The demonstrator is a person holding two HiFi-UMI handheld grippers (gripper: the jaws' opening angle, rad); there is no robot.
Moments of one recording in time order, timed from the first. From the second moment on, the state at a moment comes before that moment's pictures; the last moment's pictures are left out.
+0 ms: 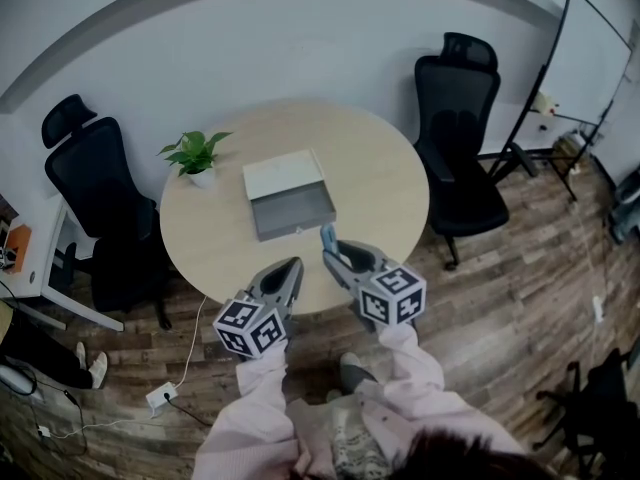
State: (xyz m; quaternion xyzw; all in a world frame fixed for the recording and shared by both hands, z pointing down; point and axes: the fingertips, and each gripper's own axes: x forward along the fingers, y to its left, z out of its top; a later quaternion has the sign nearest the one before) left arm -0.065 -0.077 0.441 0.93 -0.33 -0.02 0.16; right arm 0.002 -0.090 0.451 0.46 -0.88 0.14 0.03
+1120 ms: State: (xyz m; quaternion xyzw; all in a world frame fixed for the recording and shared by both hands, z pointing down) left arm -0.057 -0.168 0.450 0.91 -0.37 -0.02 0.18; right arm 0.006 -0.187 0.461 0.41 -0.89 0.16 0.05
